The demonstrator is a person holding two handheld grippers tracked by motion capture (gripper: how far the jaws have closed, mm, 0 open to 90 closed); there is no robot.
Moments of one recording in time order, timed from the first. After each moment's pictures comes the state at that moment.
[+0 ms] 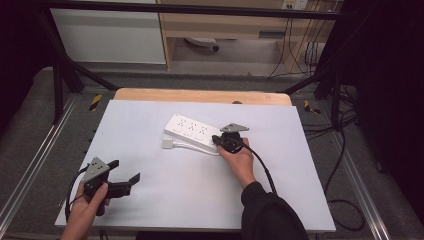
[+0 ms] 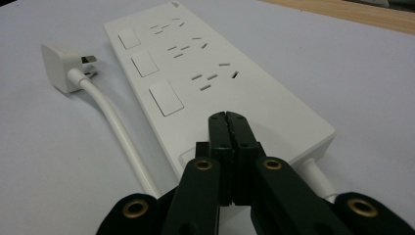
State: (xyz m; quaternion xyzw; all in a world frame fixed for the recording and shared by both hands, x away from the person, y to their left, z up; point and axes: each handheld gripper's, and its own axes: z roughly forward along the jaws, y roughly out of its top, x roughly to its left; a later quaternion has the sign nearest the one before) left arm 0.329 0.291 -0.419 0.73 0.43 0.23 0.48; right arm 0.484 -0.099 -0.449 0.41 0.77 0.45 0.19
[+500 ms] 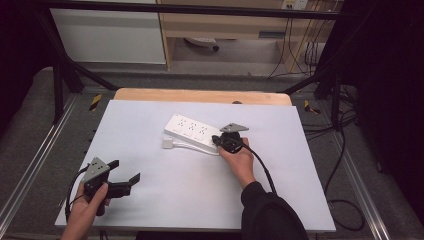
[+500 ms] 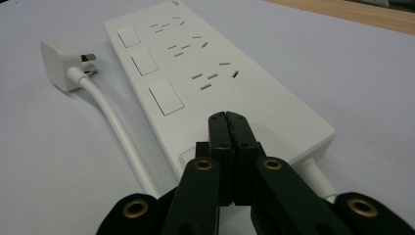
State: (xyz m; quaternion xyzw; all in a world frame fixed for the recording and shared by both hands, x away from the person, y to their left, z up) left arm 0.329 0.291 -0.419 0.73 0.43 0.23 0.48; right arm 0.485 -0.099 -0.449 0.41 0.77 0.45 0.19
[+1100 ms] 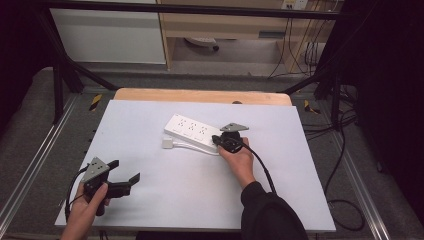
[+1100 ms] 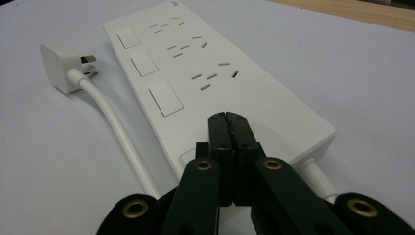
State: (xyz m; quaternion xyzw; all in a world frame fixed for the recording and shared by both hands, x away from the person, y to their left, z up) left arm 0.329 0.292 -0.419 0.73 0.43 0.23 0.48; right arm 0.486 -0.099 -0.448 0.41 0.77 0.45 0.18
